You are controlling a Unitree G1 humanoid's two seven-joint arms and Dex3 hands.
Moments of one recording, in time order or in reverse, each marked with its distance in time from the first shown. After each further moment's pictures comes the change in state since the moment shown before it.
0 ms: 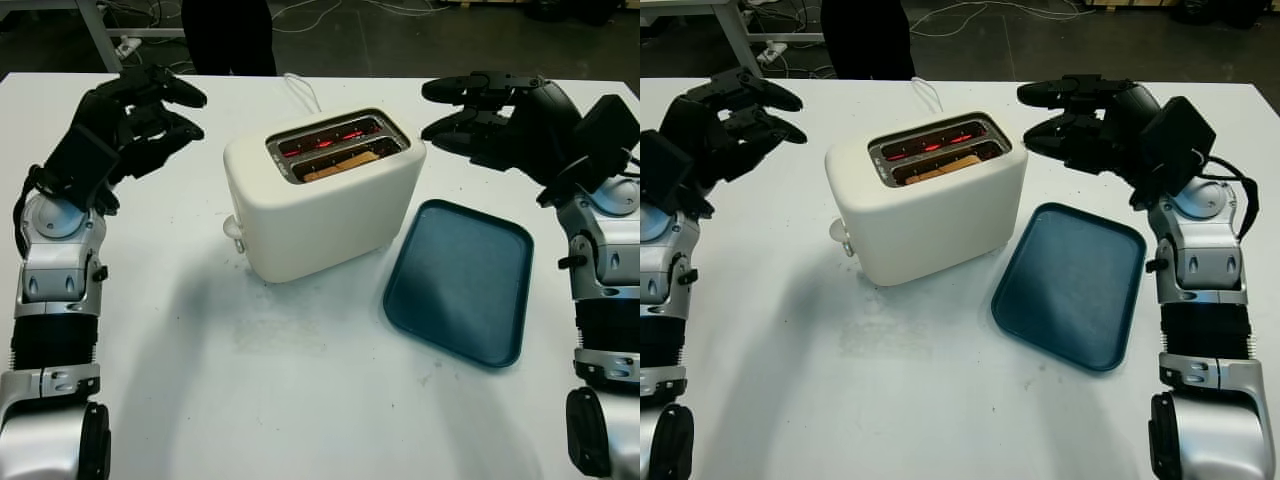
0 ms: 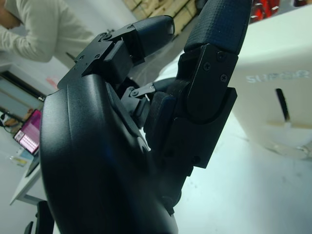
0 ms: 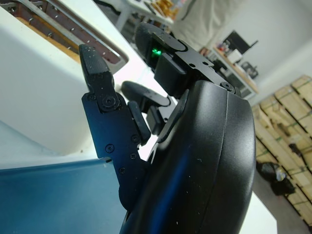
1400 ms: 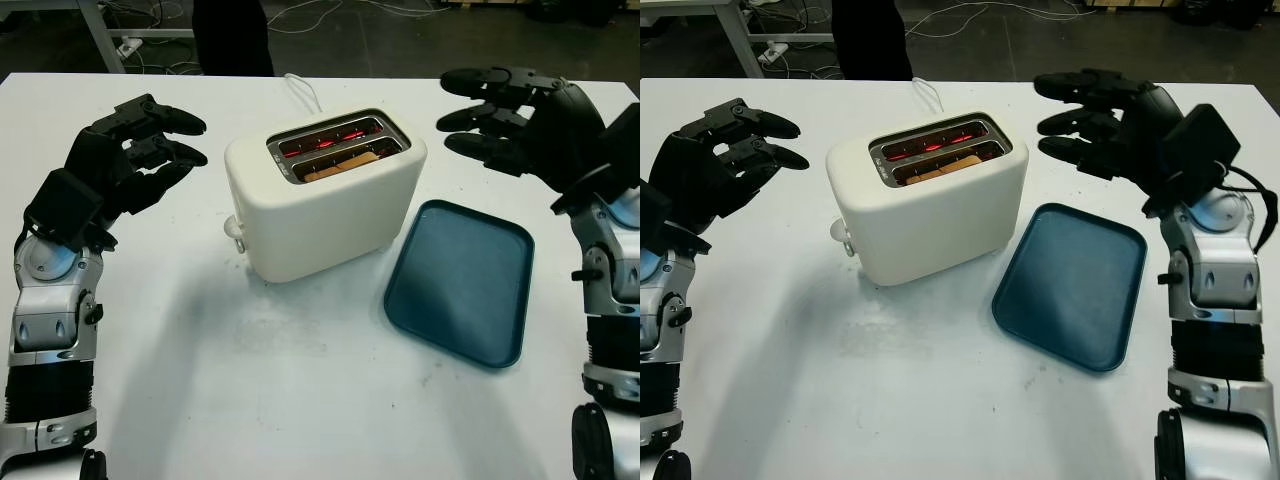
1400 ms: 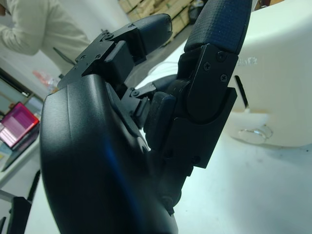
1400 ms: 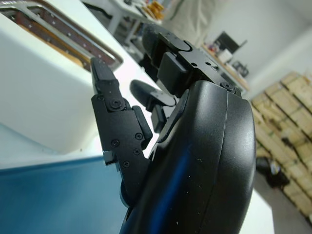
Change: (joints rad) left arm 0.149 -0.036 0.051 -0.114 -0.113 0.008 -0.039; right arm 0.111 -0.006 -0.071 -0.122 0.051 0.102 -0.055
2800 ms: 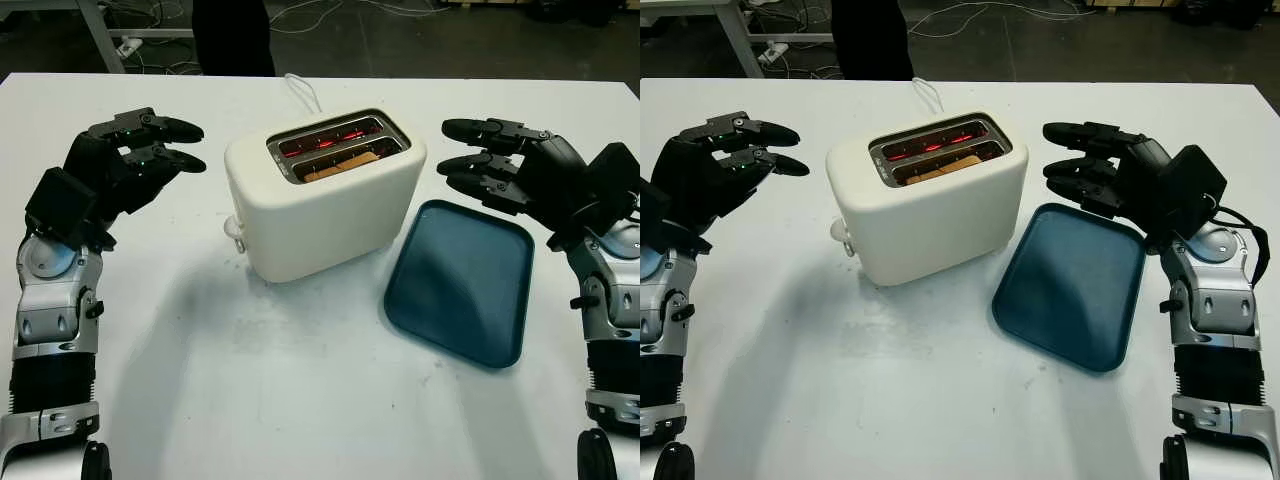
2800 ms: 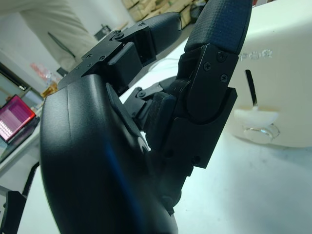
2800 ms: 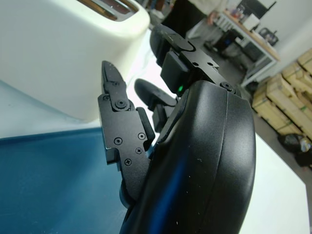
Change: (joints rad) left arm -0.025 -0.004 0.014 0.063 -0.002 -0.011 -0.002; right arm 0.056 -0.004 0.020 0.050 -0.016 -0.003 0.054
